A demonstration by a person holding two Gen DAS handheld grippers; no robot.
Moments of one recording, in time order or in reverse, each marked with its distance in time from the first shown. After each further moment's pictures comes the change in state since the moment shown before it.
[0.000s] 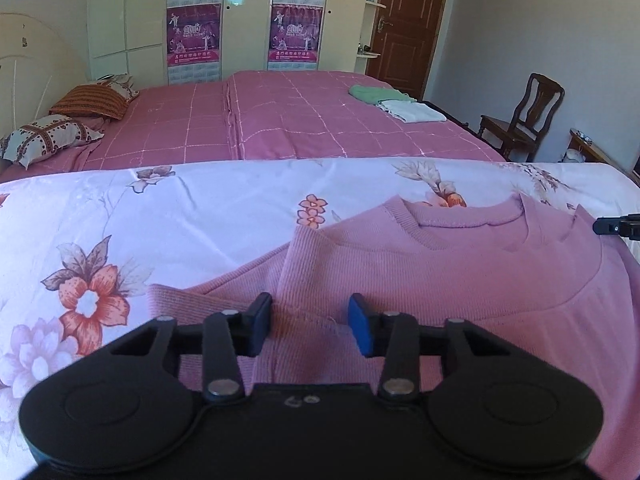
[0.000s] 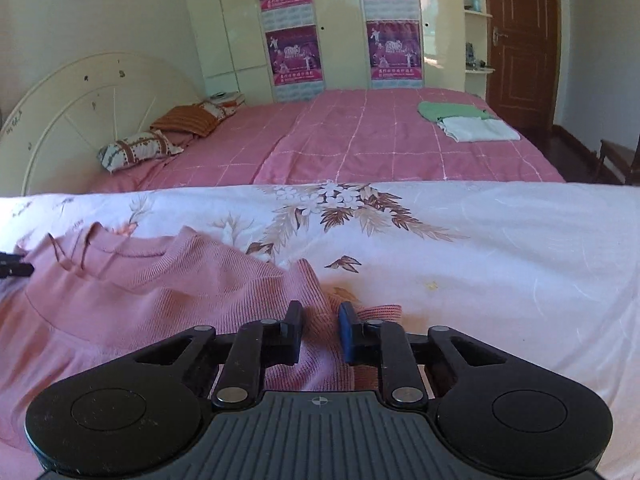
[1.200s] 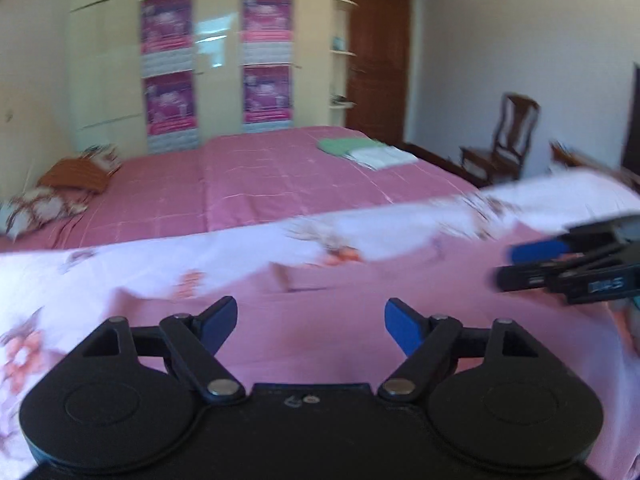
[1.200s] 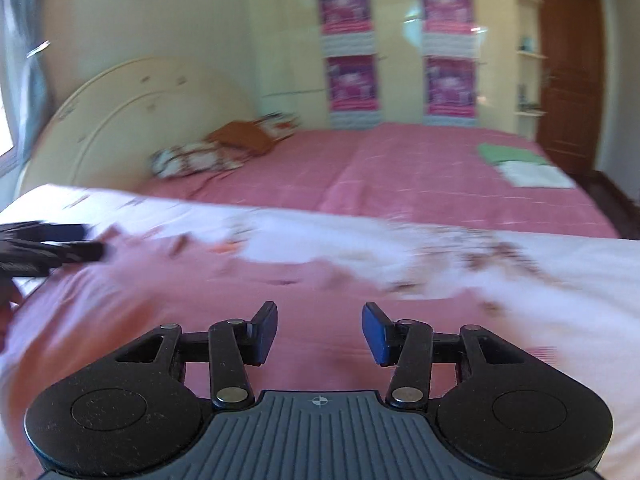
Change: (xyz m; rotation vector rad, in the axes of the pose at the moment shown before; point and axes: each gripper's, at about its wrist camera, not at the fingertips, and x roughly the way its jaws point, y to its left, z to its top) left arm -0.006 -0.121 0.008 0.150 -0.184 0.012; right arm 0.012 0.106 0.003 -0.103 -0.068 0.142
